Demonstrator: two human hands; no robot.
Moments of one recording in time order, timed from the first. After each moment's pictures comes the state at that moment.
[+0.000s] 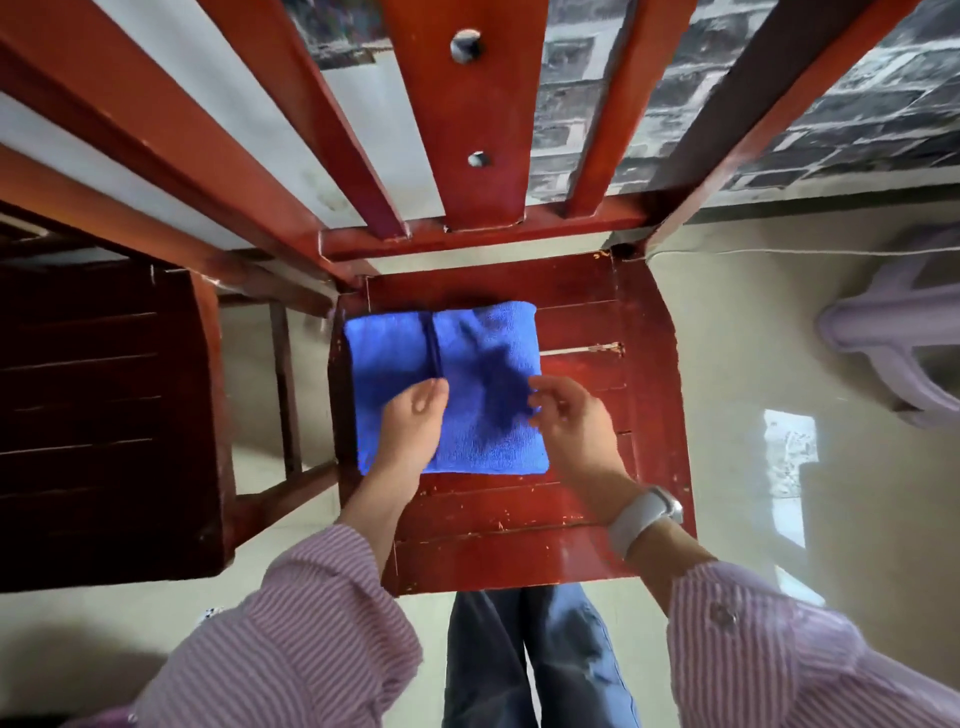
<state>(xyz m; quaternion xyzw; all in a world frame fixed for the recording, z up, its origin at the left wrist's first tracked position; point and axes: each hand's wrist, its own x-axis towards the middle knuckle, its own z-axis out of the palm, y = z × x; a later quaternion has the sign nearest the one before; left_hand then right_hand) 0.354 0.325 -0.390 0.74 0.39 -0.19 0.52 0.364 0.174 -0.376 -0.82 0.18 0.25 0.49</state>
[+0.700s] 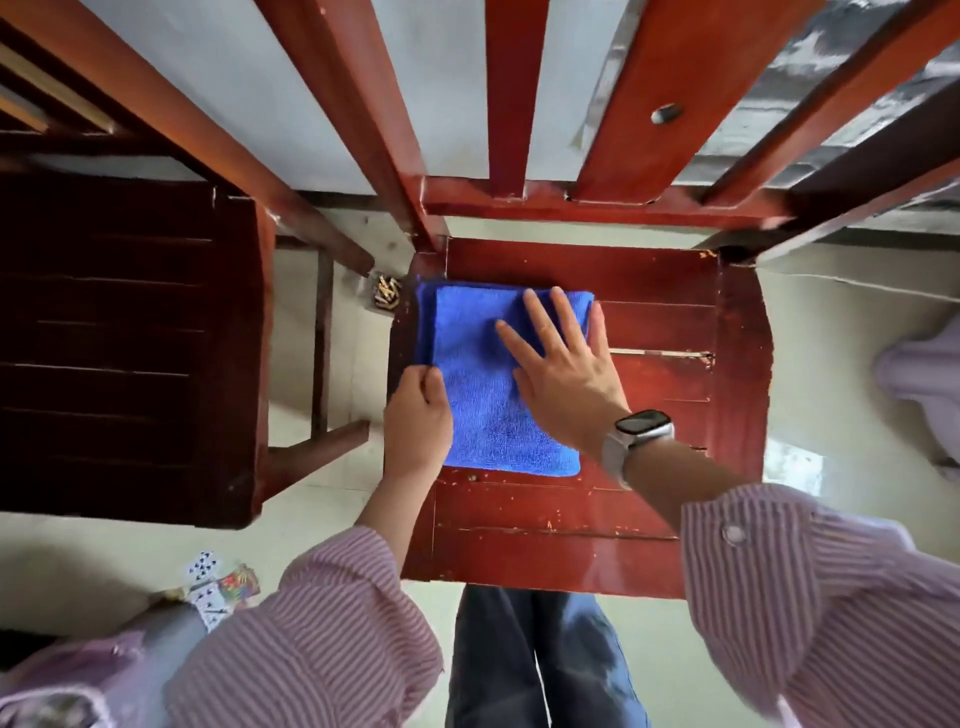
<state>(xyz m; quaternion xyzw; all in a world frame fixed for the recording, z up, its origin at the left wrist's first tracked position) 0.326 0.375 -0.415 0.83 0.39 -0.09 0.39 0.395 0.238 -0.412 -0.93 -0.30 0.23 0.00</state>
